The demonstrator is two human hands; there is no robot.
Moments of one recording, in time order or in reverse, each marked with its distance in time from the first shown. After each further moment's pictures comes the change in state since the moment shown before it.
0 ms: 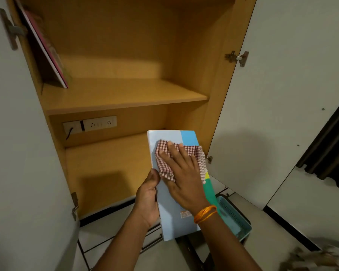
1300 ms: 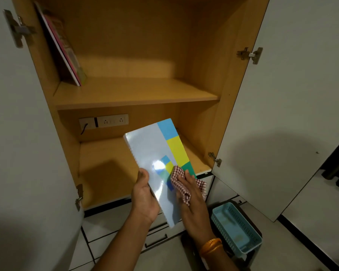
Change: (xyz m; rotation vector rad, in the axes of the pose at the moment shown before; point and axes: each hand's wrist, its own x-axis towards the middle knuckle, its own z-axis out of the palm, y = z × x) left_hand 0.011 -0.021 0.018 -0.057 0.242 0.189; right_hand -0.082 0.046 0.025 0.593 0.047 0.293
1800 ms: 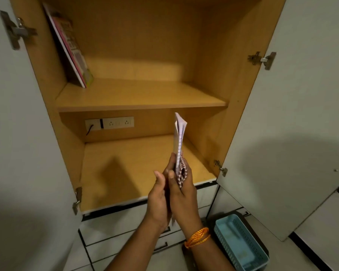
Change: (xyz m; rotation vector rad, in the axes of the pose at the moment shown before) left_hand -0.004 -0.014 0.044 0.331 -0.314 0.249; right_hand 0.067 -0.060 0.007 0.392 0.038 0.144
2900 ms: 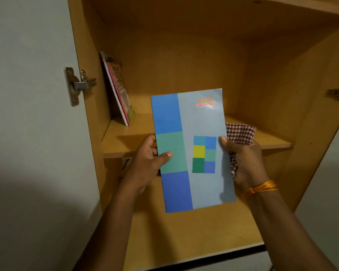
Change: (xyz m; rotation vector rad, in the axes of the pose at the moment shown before) left_hand 0.176 0.208 -0.140 0.552 0.115 0.246; right_hand 0.256 -0.063 0.061 0.492 0.012 0.061
